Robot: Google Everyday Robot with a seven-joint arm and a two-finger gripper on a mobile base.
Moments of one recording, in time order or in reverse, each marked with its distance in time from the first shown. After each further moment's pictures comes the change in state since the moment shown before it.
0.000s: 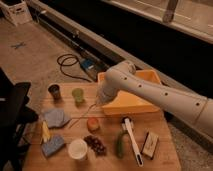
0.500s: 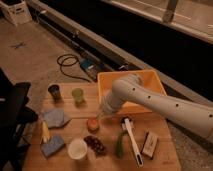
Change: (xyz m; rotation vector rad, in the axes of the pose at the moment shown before) arm -0.002 0.053 0.008 -0.065 -0.075 0.052
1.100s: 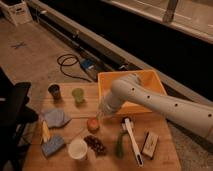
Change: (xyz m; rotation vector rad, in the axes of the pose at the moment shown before) arm -0.002 0.000 0.003 0.001 0.002 -0.014
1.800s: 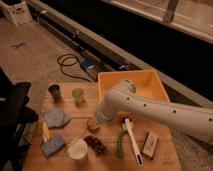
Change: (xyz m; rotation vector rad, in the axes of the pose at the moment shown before) arm -0.028 0.040 0.008 -0.011 0.020 -0.018
